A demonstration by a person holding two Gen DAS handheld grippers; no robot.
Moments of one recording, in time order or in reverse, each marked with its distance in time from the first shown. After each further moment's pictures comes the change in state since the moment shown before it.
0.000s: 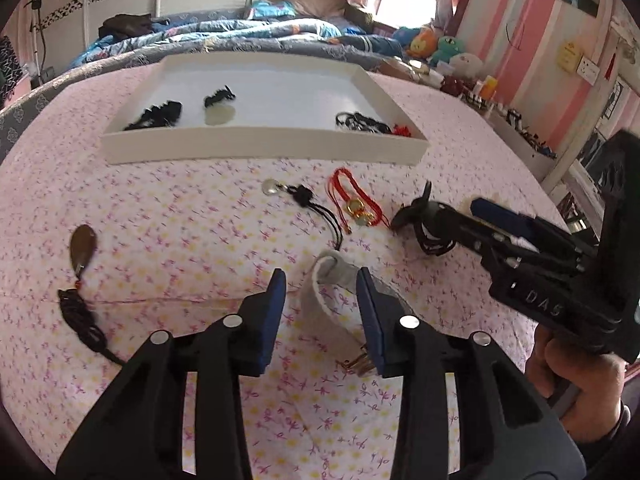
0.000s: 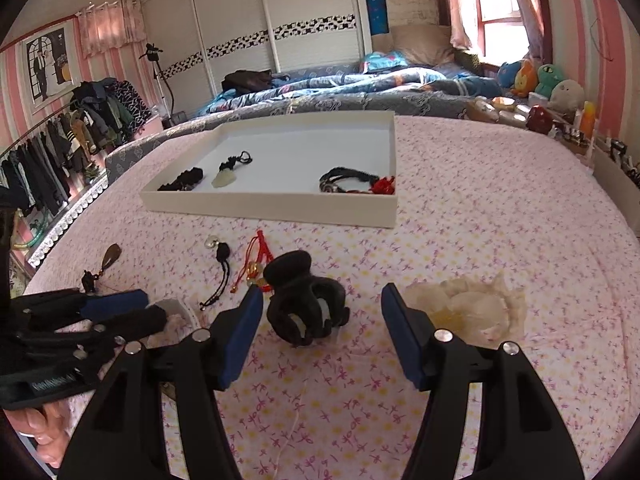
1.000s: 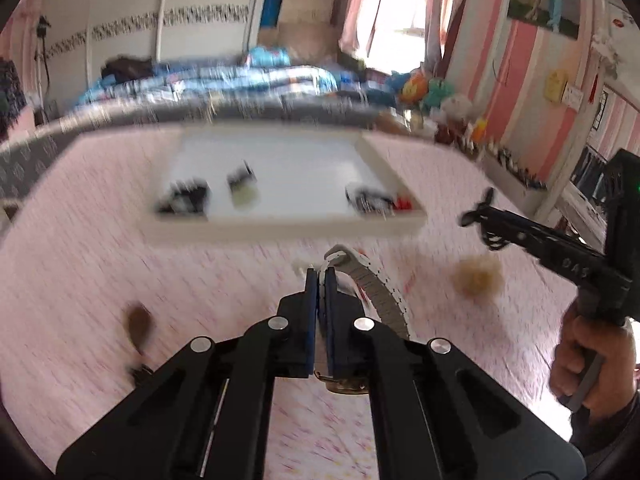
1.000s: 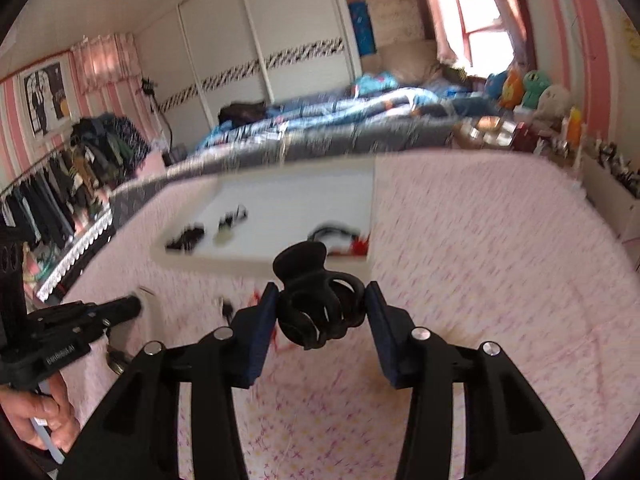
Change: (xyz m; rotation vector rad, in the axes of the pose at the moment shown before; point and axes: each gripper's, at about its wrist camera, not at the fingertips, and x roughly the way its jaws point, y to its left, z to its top) left arm -0.057 0.022 0.039 0.044 -0.219 0.024; right arm -0.043 -0.021 0.041 0.073 -0.110 0.007
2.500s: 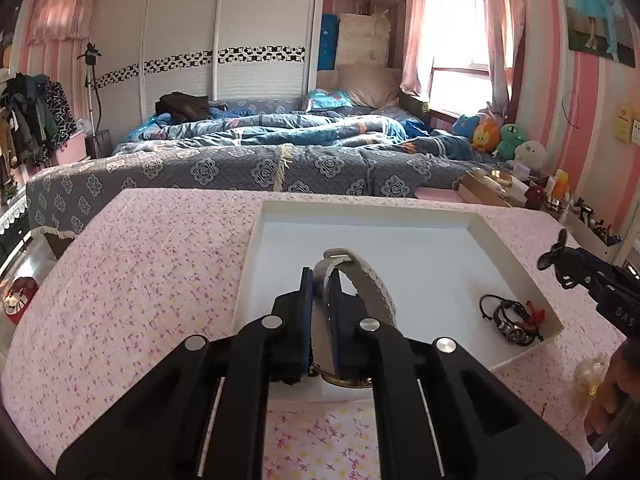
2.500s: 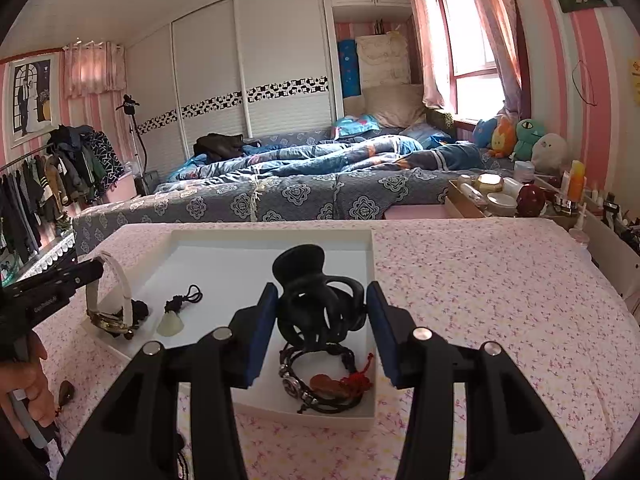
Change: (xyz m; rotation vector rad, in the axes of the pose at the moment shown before) left arm 0.085 0.081 0.074 -0.036 -0.134 0.199; right arm 0.094 0.020 0.055 -0.057 -0.136 -0.115
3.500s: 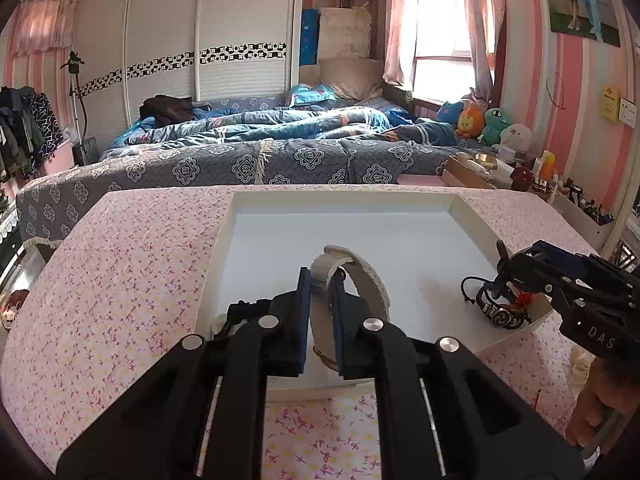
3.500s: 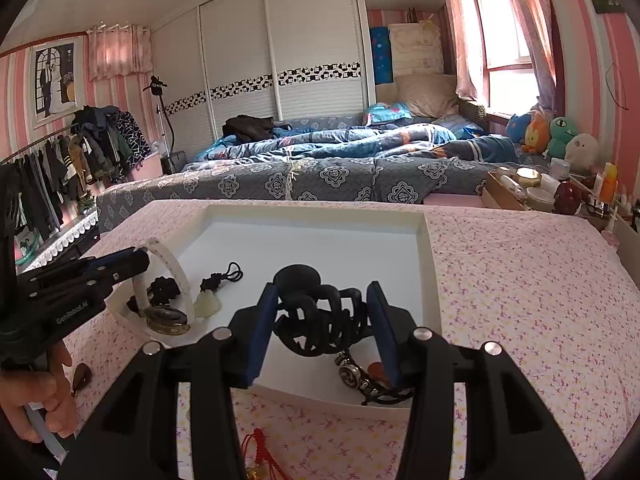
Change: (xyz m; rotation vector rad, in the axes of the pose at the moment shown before) left arm 0.003 -0.022 -0.008 0.053 0.015 -0.027; right arm 0.012 0.035 -0.010 -0.052 0.050 0.097
